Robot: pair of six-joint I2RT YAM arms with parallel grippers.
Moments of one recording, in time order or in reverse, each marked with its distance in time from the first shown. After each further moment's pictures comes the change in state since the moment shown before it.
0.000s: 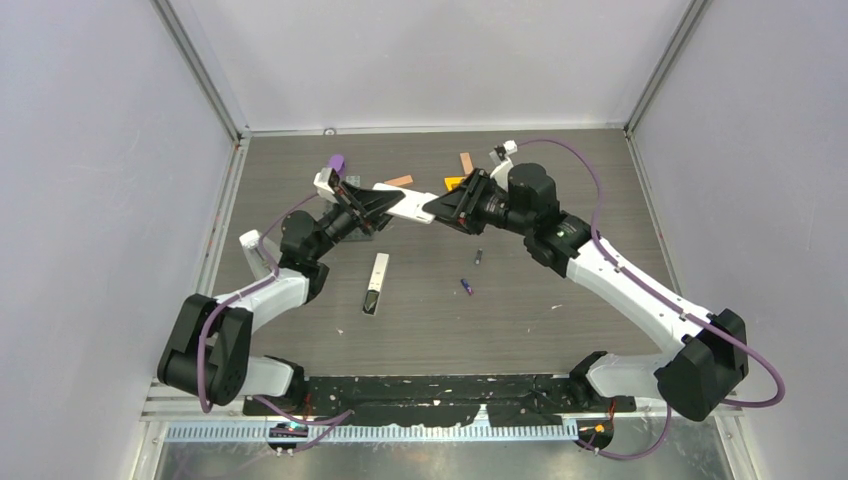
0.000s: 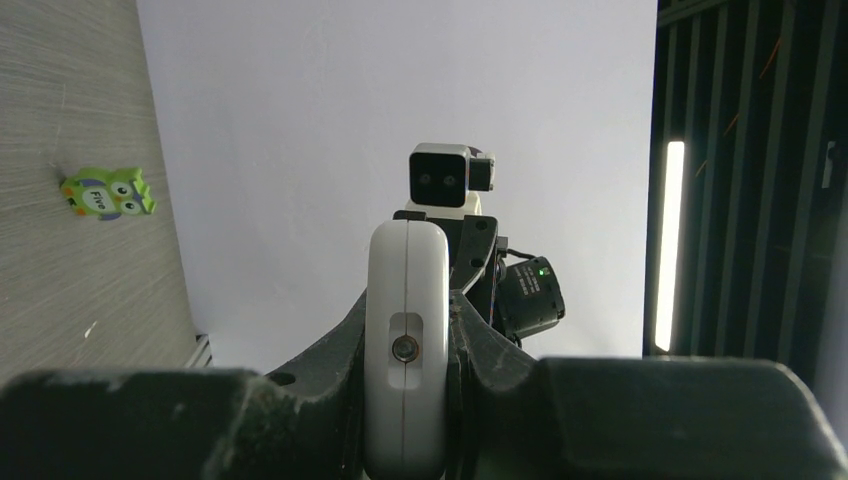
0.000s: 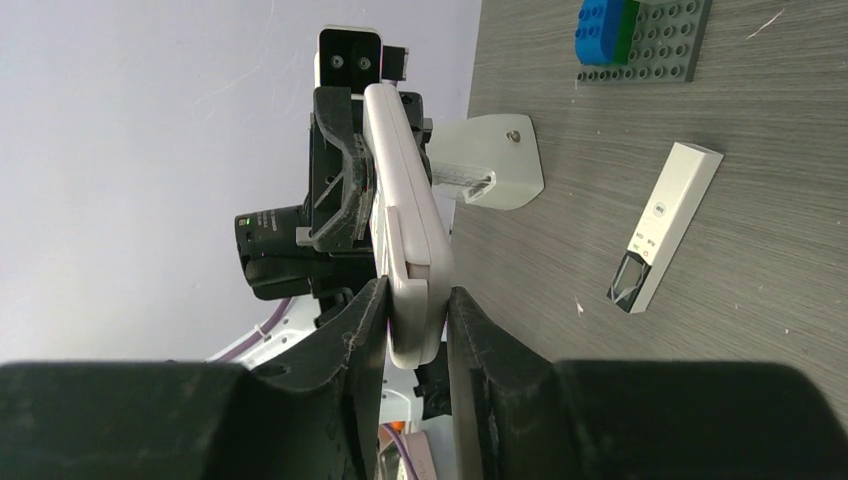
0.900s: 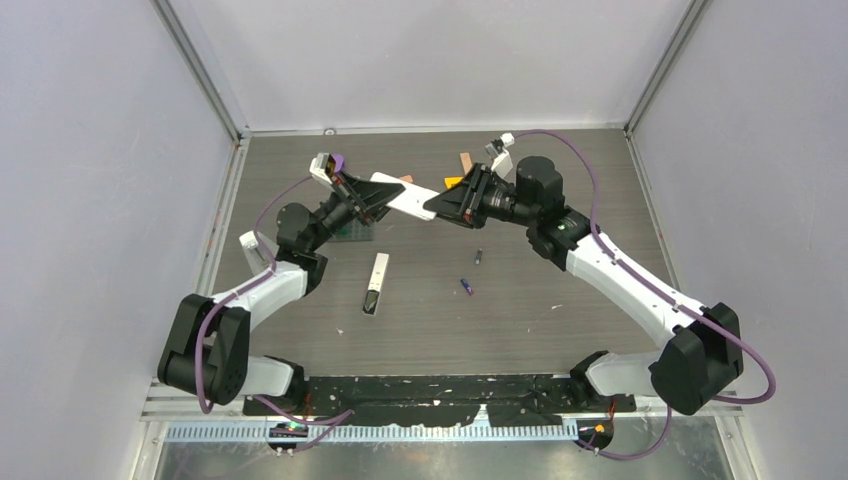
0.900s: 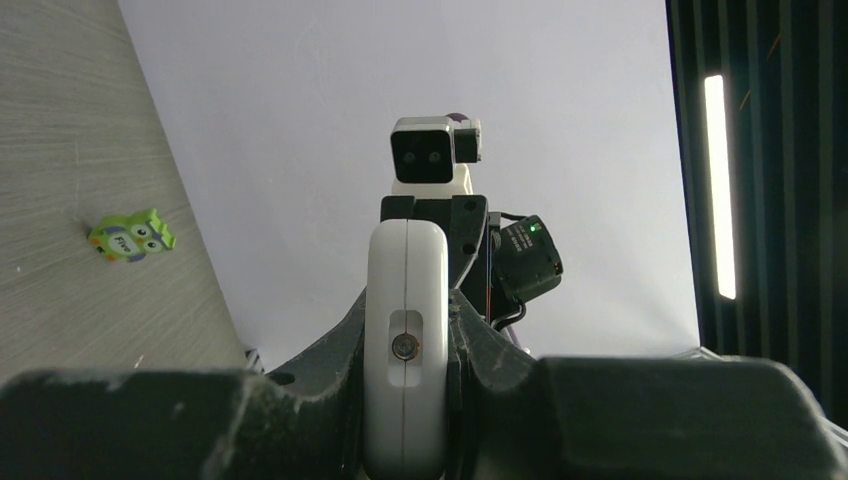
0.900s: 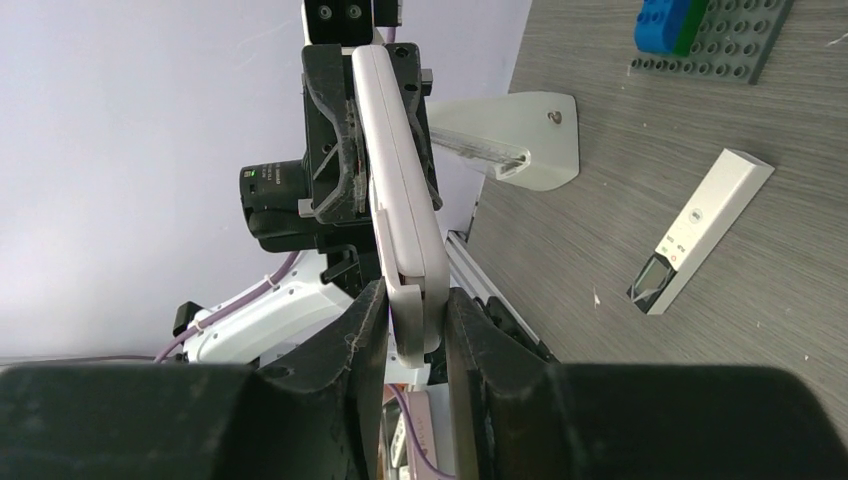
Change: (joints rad) left arm 0.010 0.003 0.068 0.006 0.054 0.128; right arm -0.072 0.038 -0.008 0.095 -0.221 -0.047
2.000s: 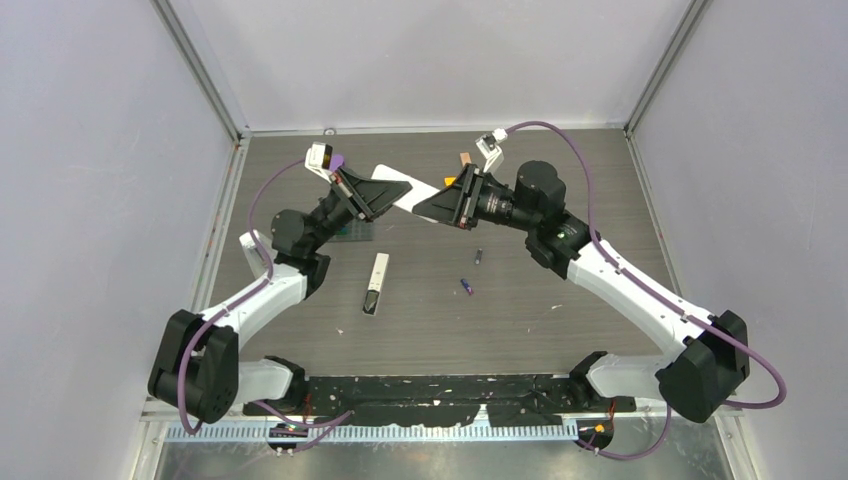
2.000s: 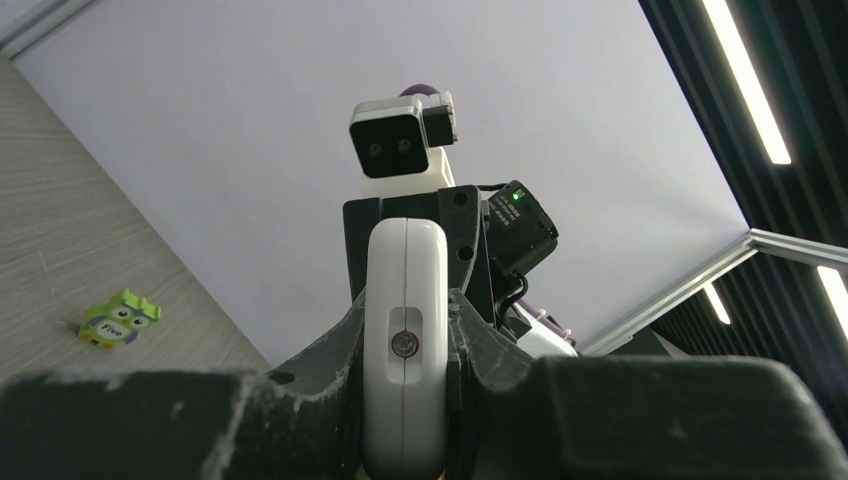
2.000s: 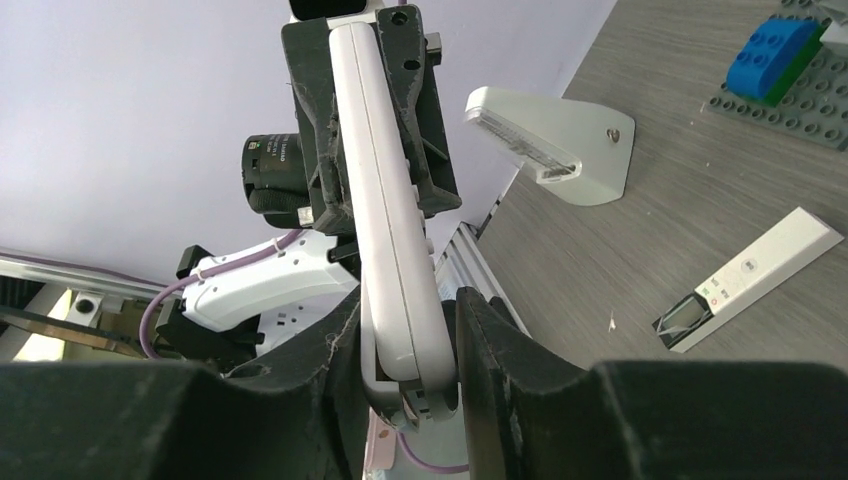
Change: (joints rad) left arm -0.077 -0.085 0.046 0.090 -0.032 0.211; right arm 0.062 -0.045 0.000 0.130 -0.015 -0.105
